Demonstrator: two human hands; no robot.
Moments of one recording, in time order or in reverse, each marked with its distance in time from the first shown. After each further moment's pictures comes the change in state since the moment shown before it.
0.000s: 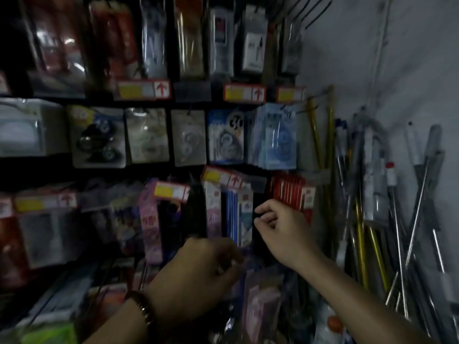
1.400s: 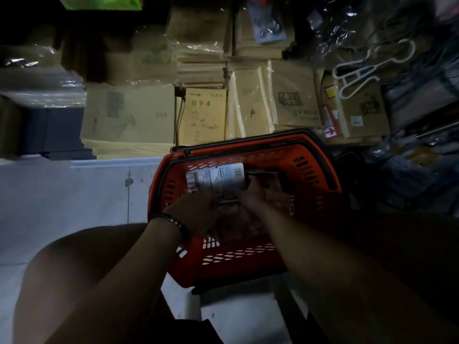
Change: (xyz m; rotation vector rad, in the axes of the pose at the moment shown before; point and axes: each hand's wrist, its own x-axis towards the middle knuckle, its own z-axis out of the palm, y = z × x) left_hand -0.425 -0.308 0.335 -0.346 -0.994 -0.849; right_hand -0.510 0.245 0.569 0.167 -0.787 1.117
